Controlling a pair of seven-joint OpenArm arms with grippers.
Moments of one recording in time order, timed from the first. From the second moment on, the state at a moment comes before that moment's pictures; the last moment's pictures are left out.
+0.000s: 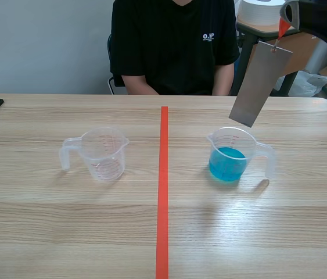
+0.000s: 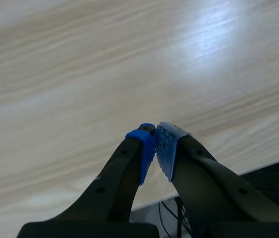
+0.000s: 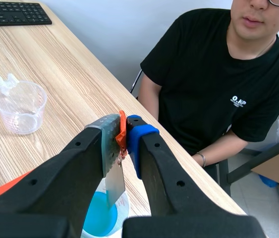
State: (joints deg) left arm 57.2 -49.0 0.4 90.2 -30.5 -2.8 -15.2; right arm -3.3 37.6 13.8 112.8 35.5 45.4 -20.8
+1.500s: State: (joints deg) left arm 64.2 -35.9 -2.6 89.4 -29.5 -2.8 -9.7; right arm 1.9 28.7 -0.4 87.8 14.5 45.3 -5.4
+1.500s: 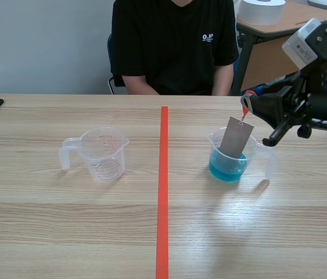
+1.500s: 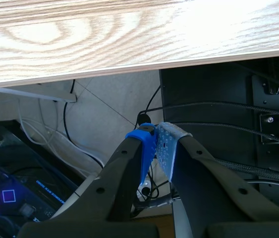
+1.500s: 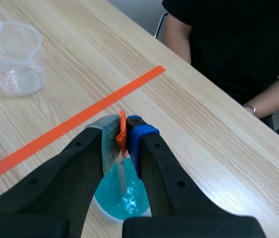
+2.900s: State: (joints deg) left arm 64.2 -35.9 -2.6 89.4 -29.5 -2.8 -9.7; right arm 3.9 27.8 -0.9 85.1 13.1 45.1 -3.7
